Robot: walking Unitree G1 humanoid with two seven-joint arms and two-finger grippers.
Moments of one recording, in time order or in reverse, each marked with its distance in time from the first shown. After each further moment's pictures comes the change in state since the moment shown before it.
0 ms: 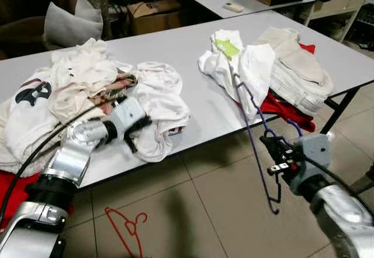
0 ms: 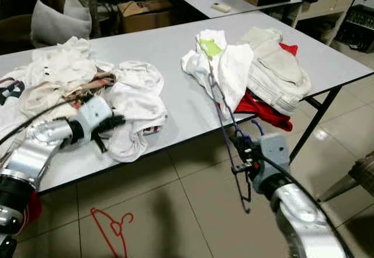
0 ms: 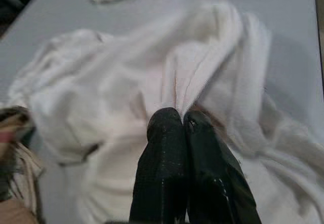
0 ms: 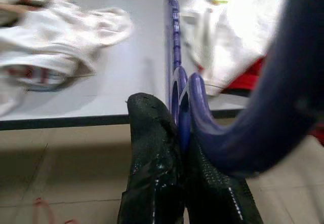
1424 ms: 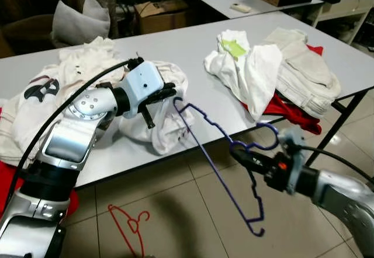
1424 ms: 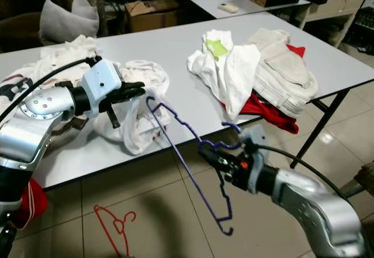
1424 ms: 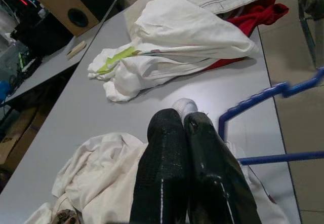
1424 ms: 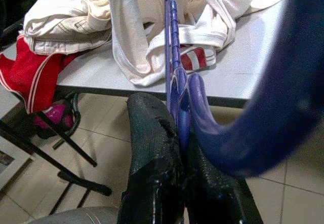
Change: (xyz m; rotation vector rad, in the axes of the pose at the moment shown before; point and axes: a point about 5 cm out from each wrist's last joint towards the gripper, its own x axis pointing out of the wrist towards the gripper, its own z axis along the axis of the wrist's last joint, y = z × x) left arm -0.017 -0.001 0.097 0.191 -0.214 -0.069; right arm 0.025 0.010 0.008 0.223 0.181 0.528
